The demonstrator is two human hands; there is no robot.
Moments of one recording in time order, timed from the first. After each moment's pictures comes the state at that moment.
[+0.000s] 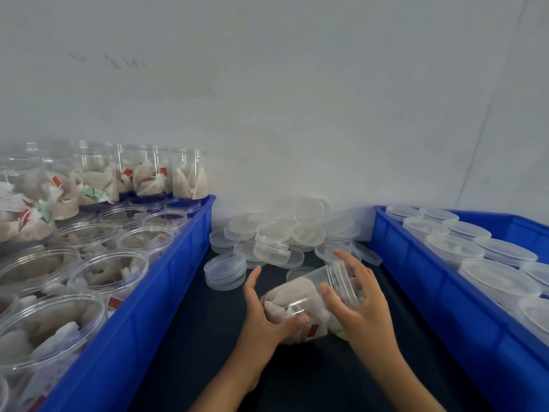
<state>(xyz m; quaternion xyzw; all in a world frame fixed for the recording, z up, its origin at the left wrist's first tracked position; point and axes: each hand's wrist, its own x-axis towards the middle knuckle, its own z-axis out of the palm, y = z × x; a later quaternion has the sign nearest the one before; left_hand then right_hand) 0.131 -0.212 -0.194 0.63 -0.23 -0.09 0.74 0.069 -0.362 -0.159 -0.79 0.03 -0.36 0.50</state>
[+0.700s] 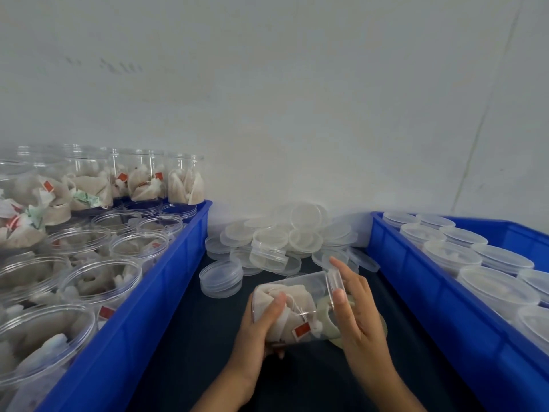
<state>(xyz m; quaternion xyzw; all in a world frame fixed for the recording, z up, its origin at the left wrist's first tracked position) 0.132 -0.213 -0.187 0.59 -0.17 -0.16 0.77 0.071 -0.361 -0.168 -0.77 -0.03 -0.35 0.53</state>
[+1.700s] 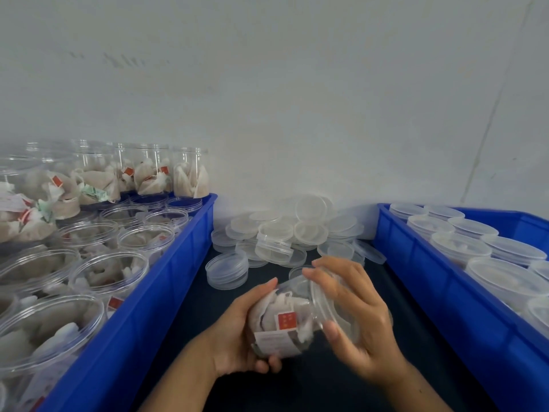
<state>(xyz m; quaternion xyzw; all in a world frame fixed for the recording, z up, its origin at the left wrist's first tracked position) 0.149 -0.176 -0.162 0.53 -0.18 -0.51 0.65 0.072 -0.365 -0.154 -0.80 -0.27 -0.45 0.29</state>
